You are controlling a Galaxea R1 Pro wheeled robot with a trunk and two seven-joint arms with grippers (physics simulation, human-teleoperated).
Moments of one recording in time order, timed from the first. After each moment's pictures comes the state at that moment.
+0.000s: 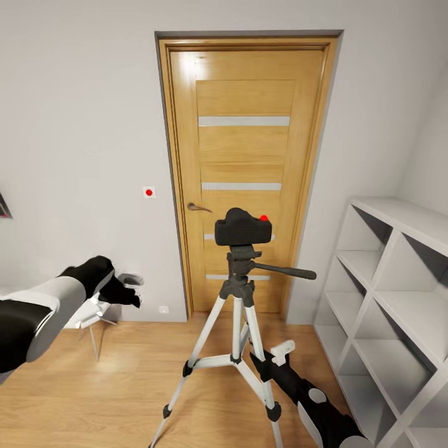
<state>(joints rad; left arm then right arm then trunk) -1.30 0.20 -0.33 -0.03 -0.09 0.81 -0.44 -0.51 0.04 0.00 -0.43 0.09 -0.36 0.40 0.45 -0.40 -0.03</state>
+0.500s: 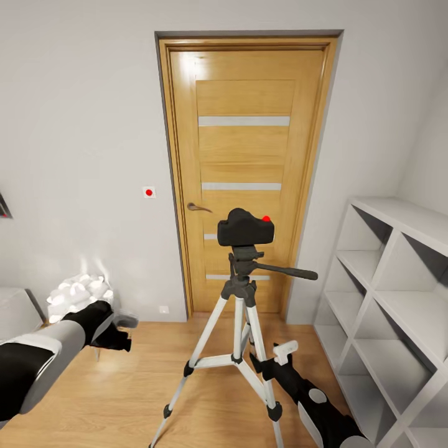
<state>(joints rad) -1.07 0.20 -0.32 -0.02 0.03 0.74 -0.22 -0.51 0.04 0.01 -0.43 0.07 -0.35 0.34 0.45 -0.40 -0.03</state>
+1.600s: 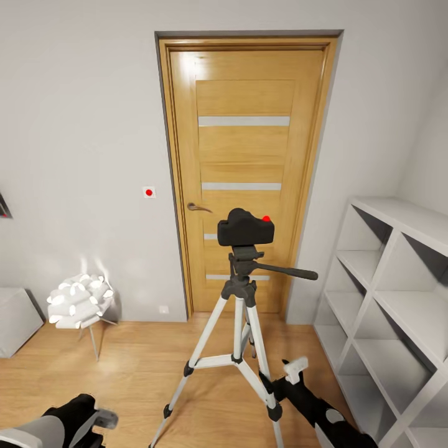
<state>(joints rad) -0.67 0.20 -0.32 -0.01 0.04 0.60 -0.09 -0.50 -0.03 0.01 -0.30 0.07 -0.47 0.43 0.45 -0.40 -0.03</state>
